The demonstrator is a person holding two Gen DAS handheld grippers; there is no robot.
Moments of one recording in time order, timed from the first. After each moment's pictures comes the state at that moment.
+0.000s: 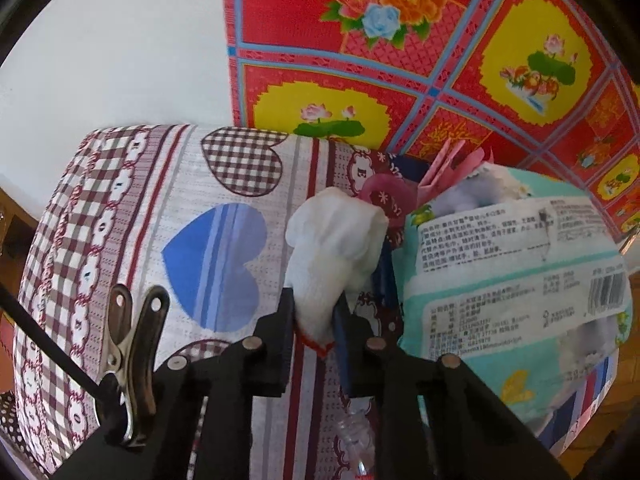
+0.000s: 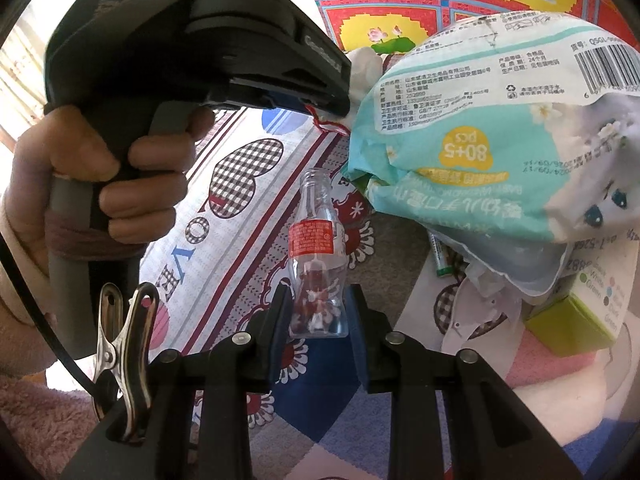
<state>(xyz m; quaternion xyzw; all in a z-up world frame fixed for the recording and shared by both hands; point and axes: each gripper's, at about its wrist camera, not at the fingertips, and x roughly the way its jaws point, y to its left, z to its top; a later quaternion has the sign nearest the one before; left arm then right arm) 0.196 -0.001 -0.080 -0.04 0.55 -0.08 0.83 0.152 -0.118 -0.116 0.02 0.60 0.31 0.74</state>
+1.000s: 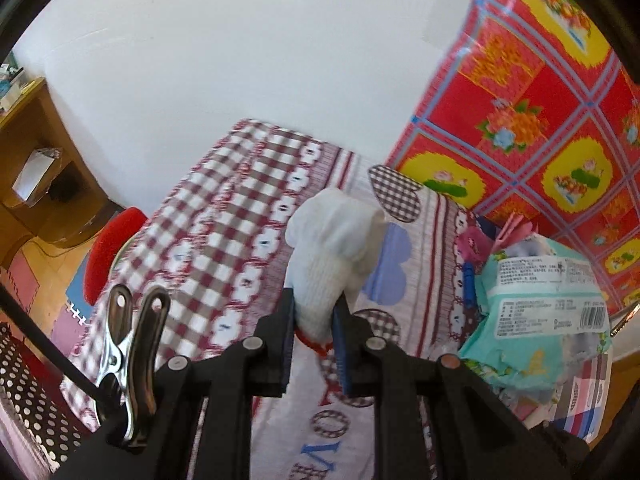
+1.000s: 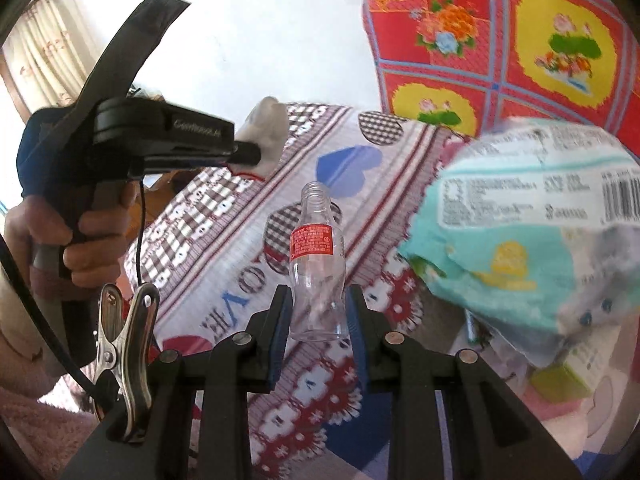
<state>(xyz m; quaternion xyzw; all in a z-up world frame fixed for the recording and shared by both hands) 0.147 0.127 -0.030 -0.11 0.51 0.03 0.85 0.153 -0.081 -0.071 0.01 0.53 0.35 0.77</state>
